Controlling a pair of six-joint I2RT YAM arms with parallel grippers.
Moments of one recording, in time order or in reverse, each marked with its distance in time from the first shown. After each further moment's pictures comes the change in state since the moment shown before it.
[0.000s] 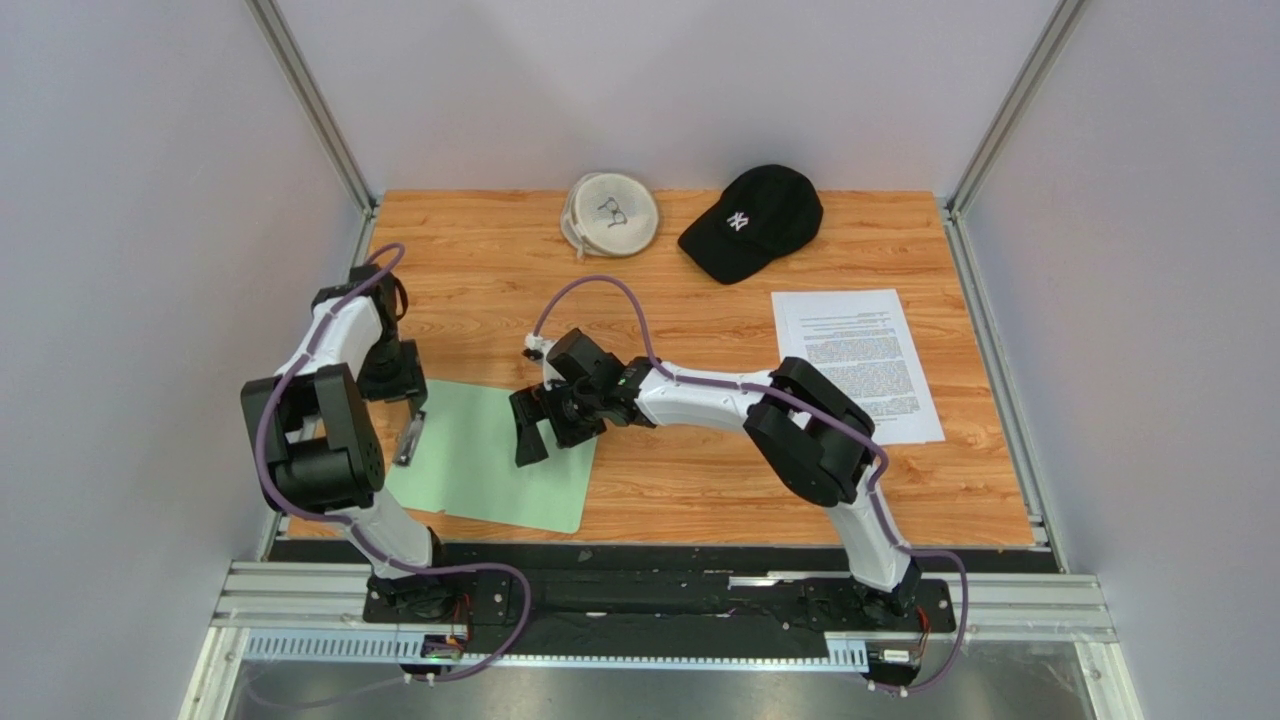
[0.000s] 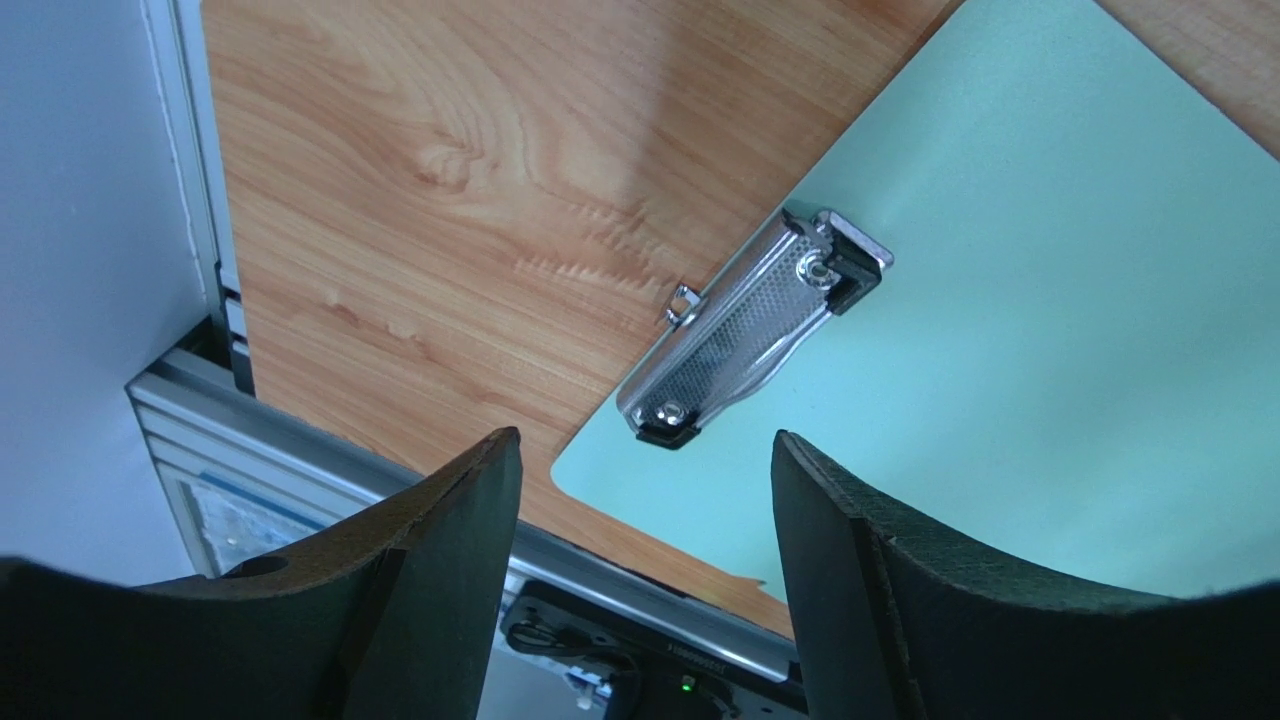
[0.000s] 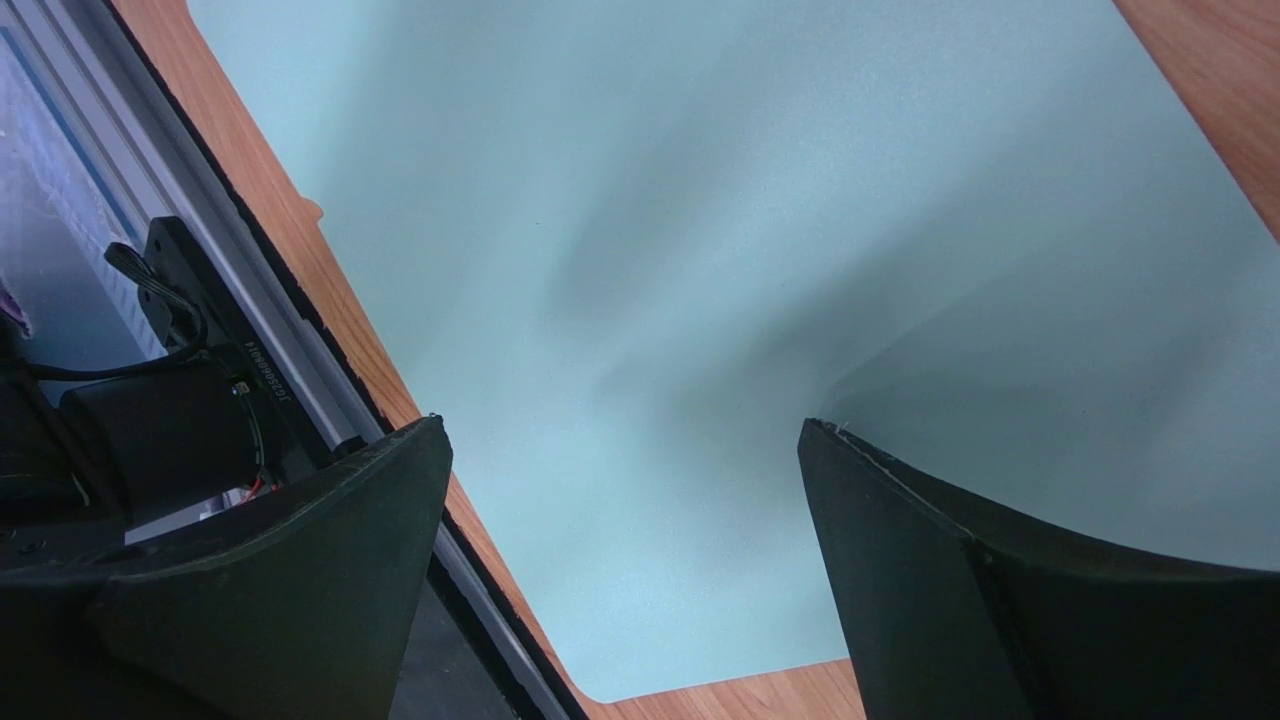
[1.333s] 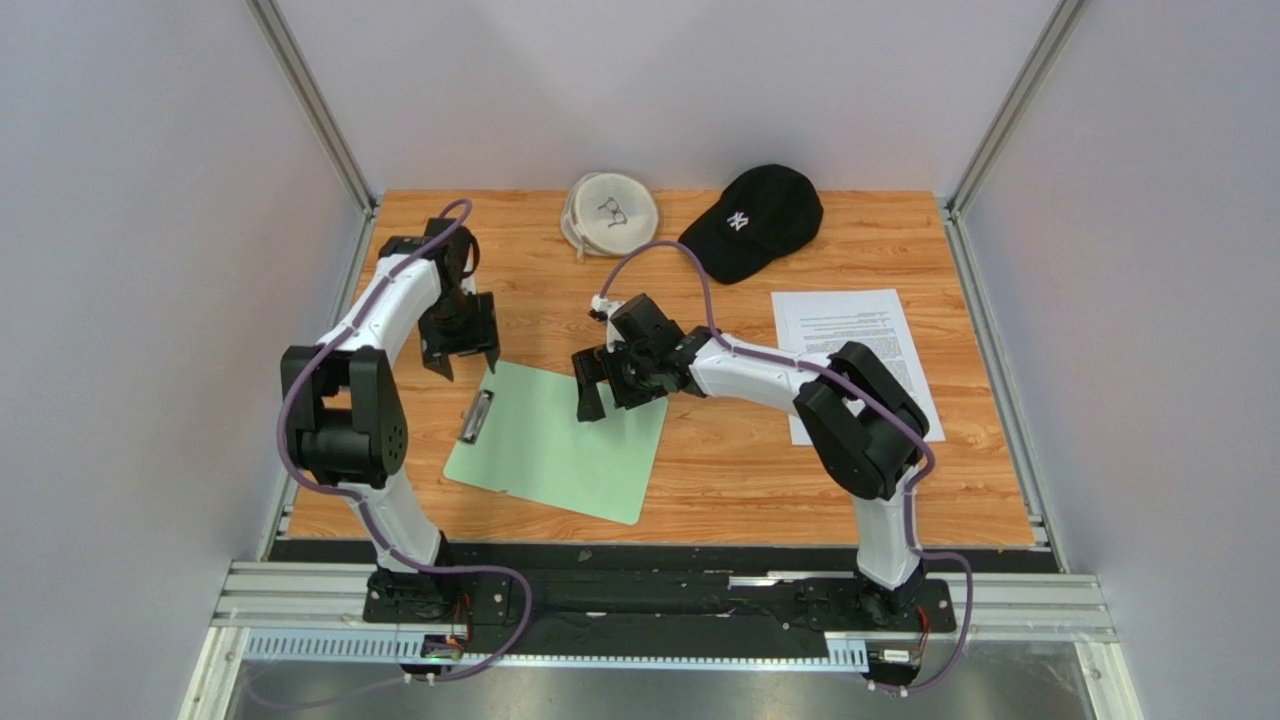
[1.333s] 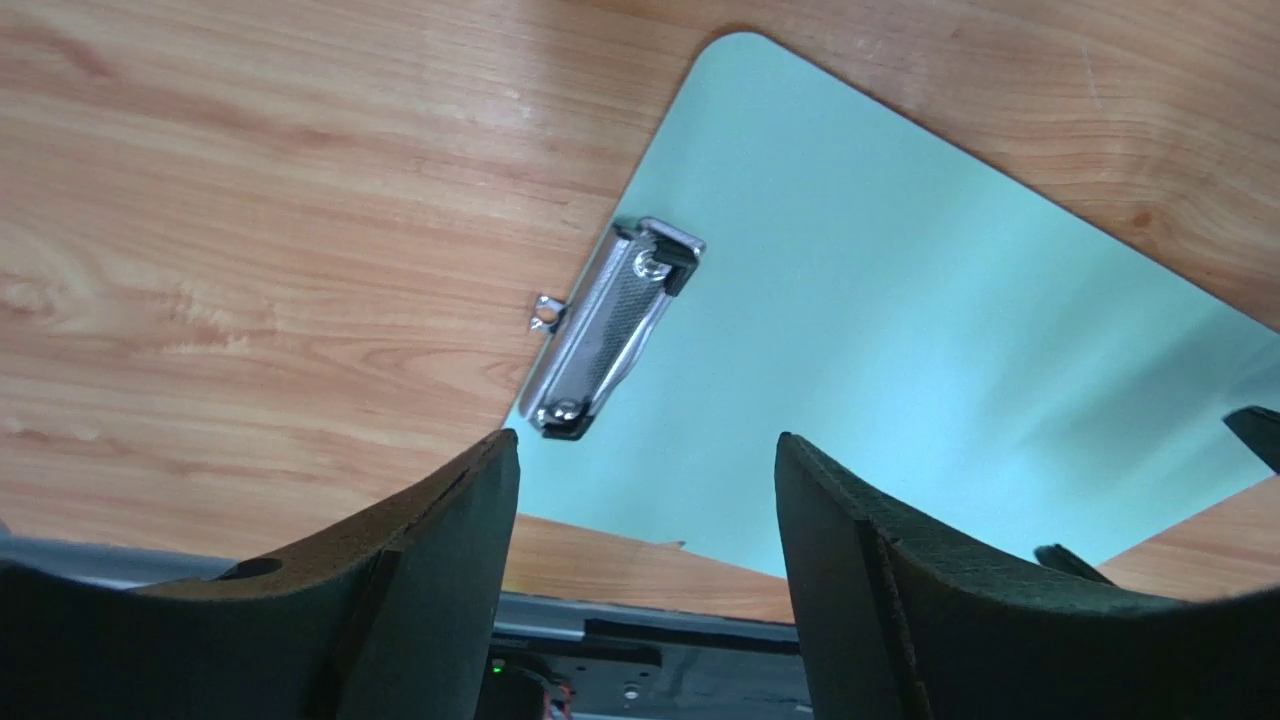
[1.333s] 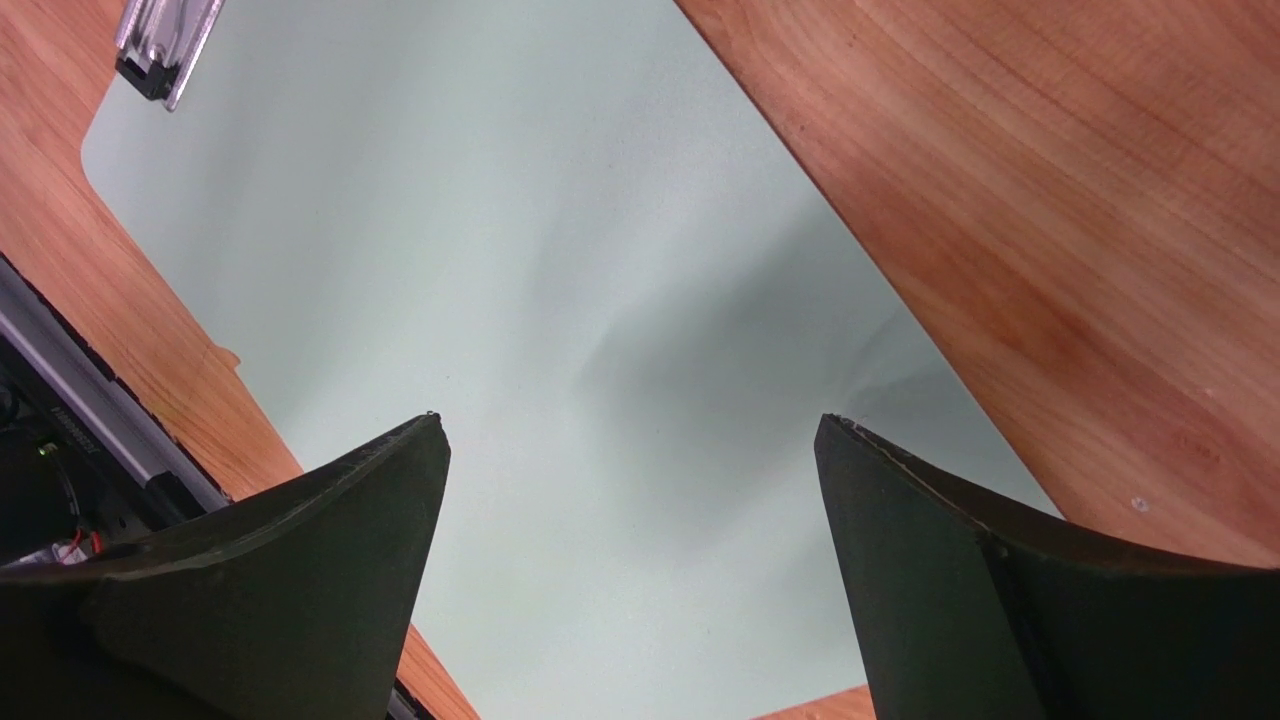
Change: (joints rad) left arm -0.285 0.139 0.267 -0.090 0.248 -0.138; right arm -0.187 -0.136 -0.138 -0.047 0.096 -0.117
